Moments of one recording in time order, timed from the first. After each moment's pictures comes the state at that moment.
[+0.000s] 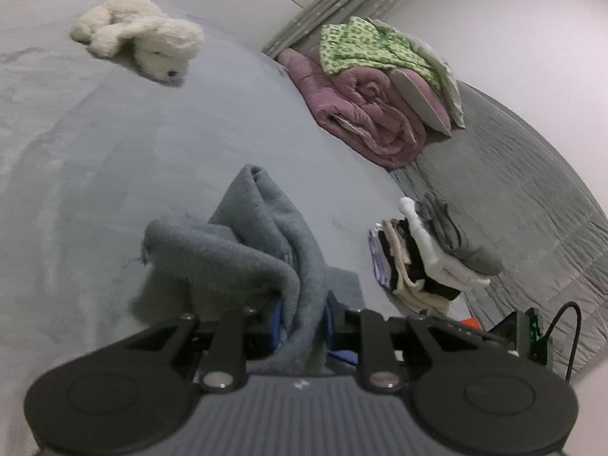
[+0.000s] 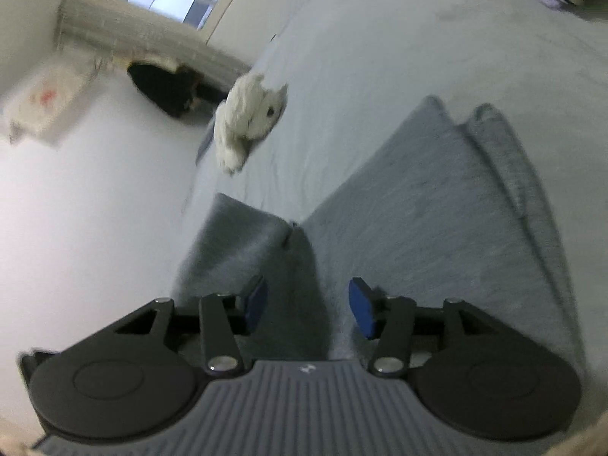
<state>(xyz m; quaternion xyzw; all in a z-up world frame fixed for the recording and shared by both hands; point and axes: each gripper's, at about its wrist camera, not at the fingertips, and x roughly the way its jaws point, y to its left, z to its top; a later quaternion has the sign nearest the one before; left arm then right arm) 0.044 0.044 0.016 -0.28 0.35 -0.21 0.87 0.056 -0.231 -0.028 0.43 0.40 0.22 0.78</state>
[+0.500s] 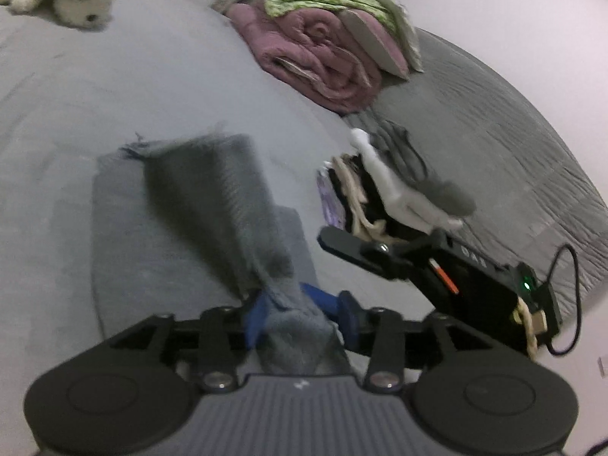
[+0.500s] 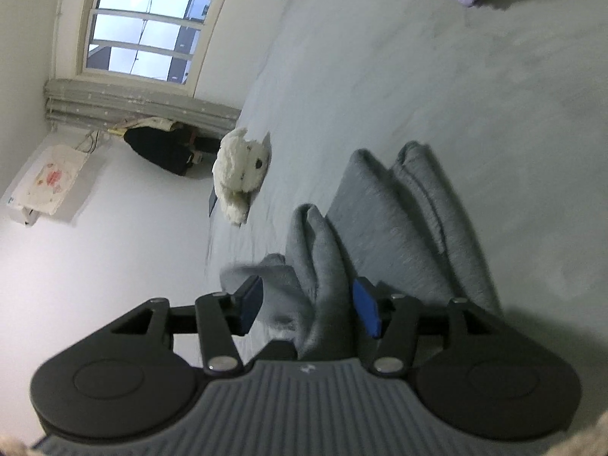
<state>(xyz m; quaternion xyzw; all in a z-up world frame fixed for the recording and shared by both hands) 0.054 -0.027 -0.017 -0.26 0.38 -0.31 0.84 0.055 -0.280 -0.031 0.51 0.38 0.19 0.75</state>
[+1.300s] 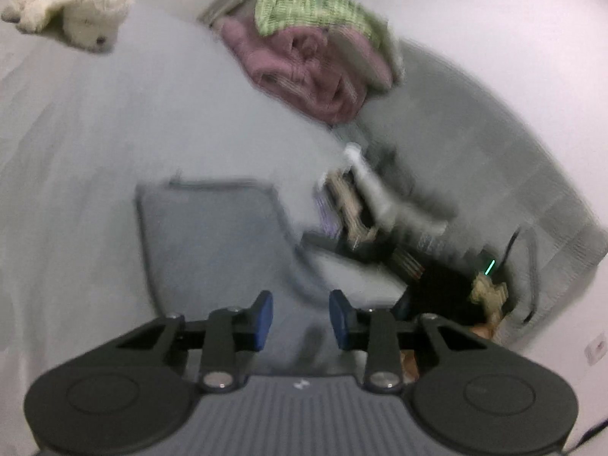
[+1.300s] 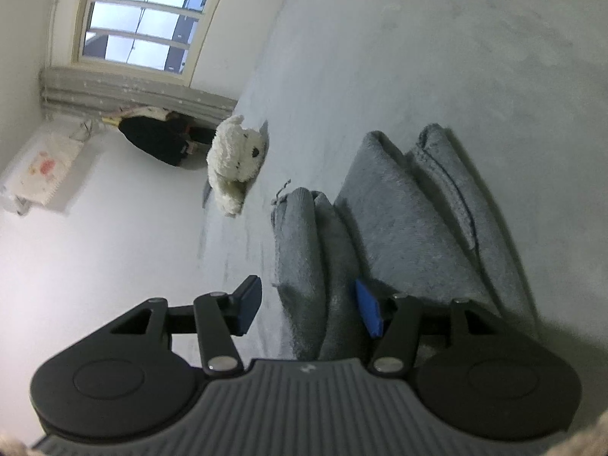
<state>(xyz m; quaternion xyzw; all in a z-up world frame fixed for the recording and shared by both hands) 0.038 0.021 -0.013 -0.24 0.38 -0.32 0.84 0.077 -0.254 -0.030 0.48 0.40 0.19 0.76</state>
